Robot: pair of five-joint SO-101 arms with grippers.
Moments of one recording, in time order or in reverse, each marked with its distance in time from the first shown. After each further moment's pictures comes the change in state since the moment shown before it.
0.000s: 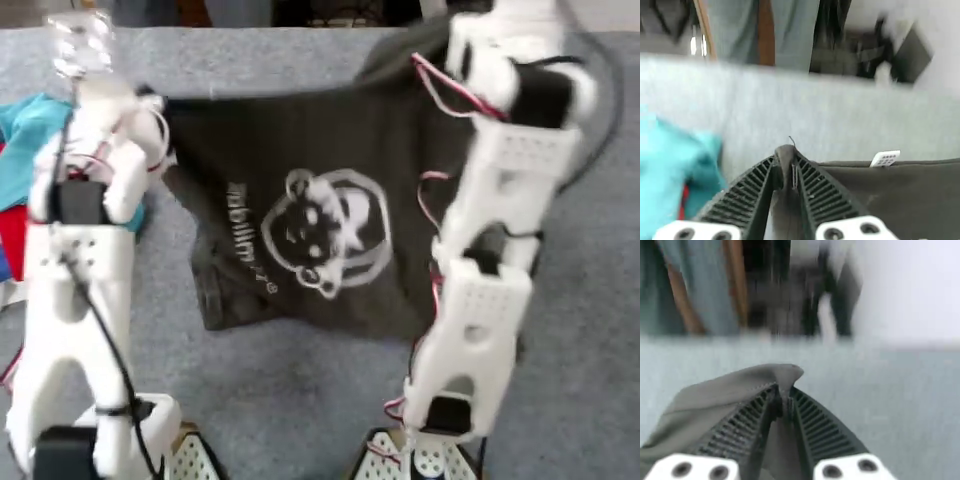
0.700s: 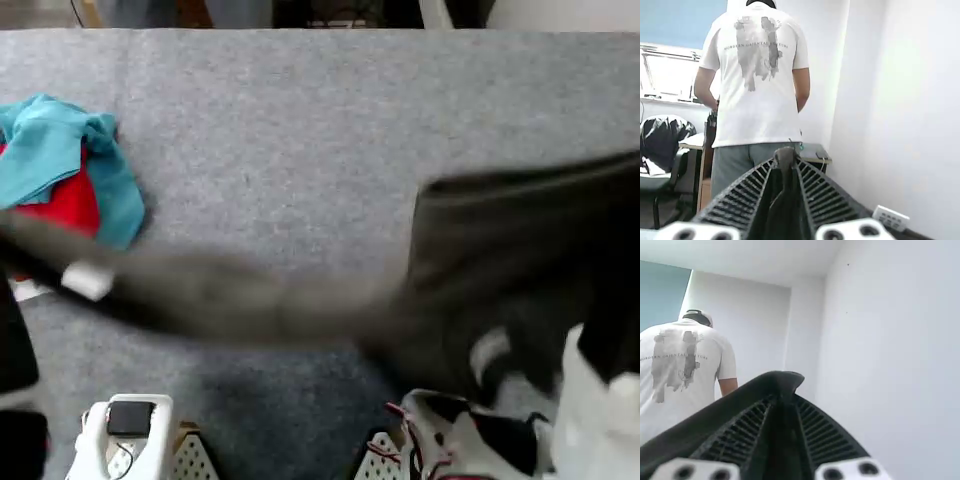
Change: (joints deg) left arm -0.1 -33.0 -38.2 33.9 0.0; right arm 1.2 -58.2 2.4 -4.4 0.3
